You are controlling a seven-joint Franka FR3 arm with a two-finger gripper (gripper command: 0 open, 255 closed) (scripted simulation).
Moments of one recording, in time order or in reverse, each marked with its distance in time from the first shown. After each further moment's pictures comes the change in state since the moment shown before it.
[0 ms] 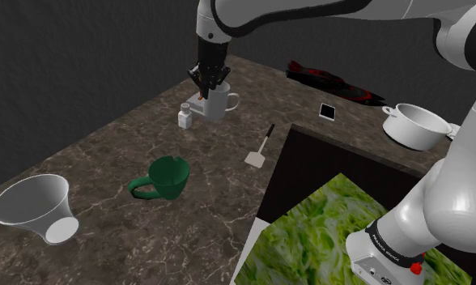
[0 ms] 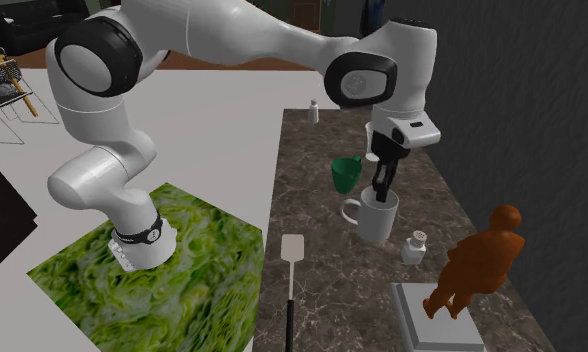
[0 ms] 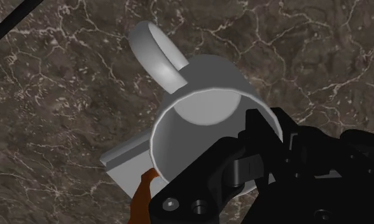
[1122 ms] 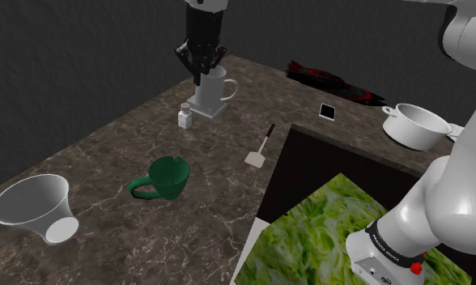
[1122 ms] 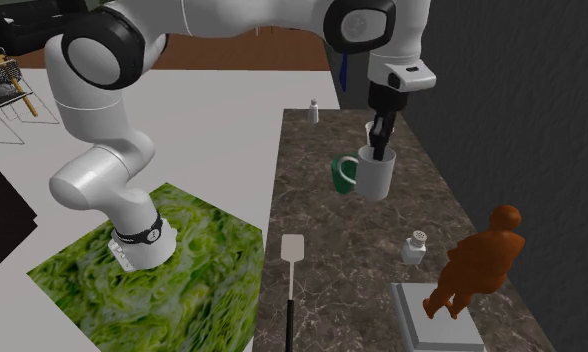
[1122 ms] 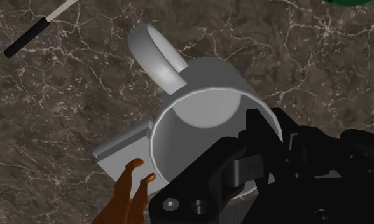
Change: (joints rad) arm 0.070 -0.032 0.040 0.136 -0.001 -0.174 0.088
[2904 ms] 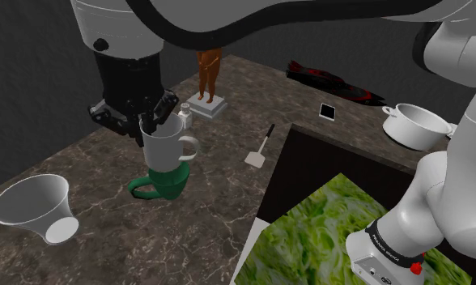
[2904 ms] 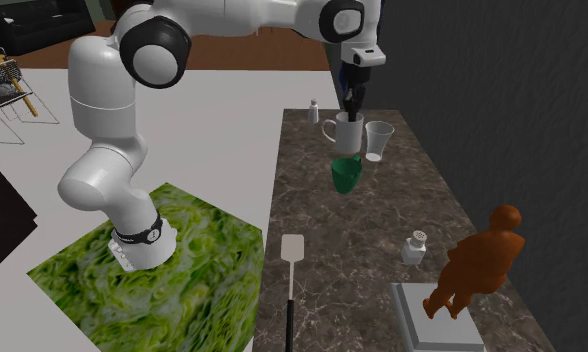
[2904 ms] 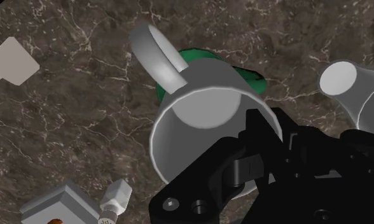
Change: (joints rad) arm 0.276 0.096 0.120 0.053 -0.086 0.000 0.399
